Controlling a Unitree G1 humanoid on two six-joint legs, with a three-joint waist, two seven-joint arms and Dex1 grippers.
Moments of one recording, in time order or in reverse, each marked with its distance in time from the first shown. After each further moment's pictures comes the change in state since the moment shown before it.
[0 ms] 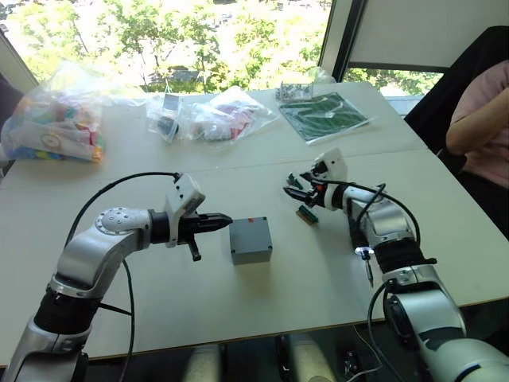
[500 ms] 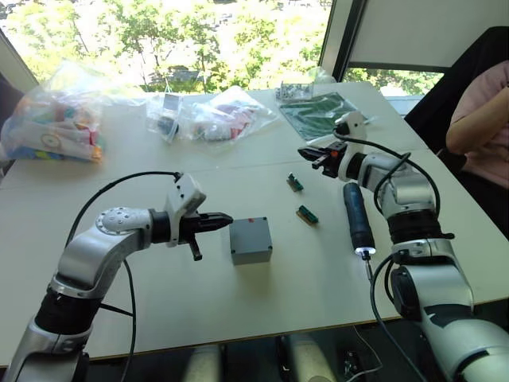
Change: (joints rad) left arm -0.002 0.003 0.002 -0.006 0.002 0.001 0.000; right arm -0.120 -0.074 -0.070 -0.050 0.056 0.052 0.119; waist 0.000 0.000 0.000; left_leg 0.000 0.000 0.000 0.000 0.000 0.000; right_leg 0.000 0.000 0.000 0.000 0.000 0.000
